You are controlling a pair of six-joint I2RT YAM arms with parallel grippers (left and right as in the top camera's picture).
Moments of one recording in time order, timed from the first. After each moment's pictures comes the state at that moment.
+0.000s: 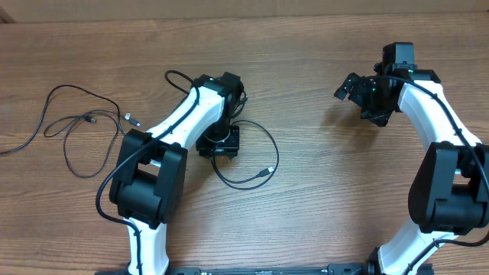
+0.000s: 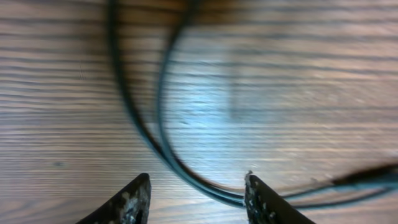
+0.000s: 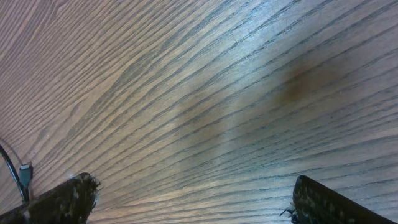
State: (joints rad) left arm -0.41 2.08 1.52 -1.22 0.07 -0.42; right arm -0.07 1.91 1.40 -0.76 -0.25 0.49
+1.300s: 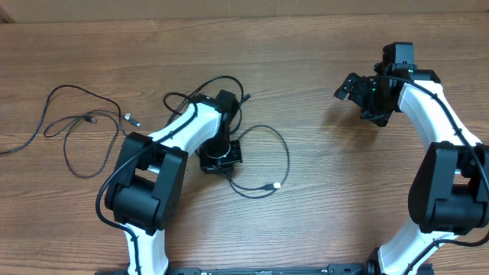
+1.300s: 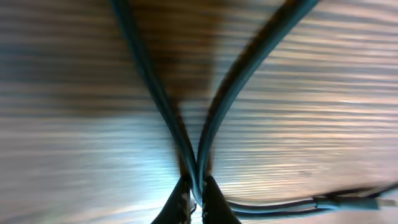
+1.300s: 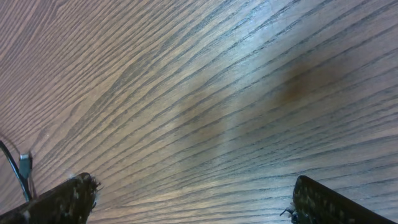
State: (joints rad) left arm -0.42 2.04 1.31 -1.05 0.27 -0.53; right arm -0.07 1.91 1.40 -0.76 -0.25 0.49
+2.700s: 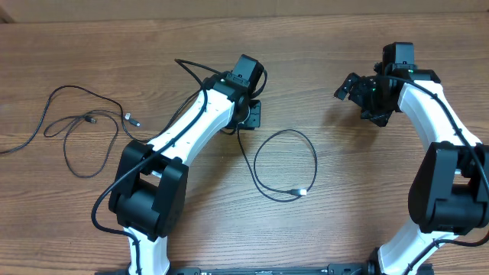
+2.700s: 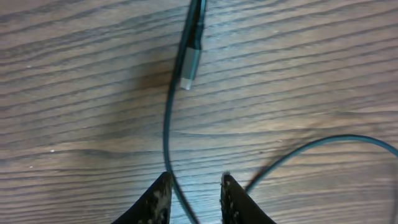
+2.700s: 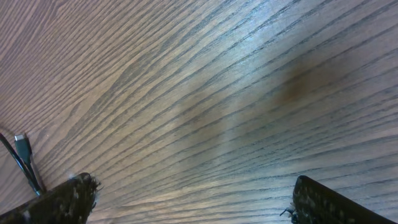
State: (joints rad) left arm -0.50 2.01 1.55 -0.84 0.01 -0.44; right arm -0.07 1.91 1.40 -0.76 -0.25 0.49
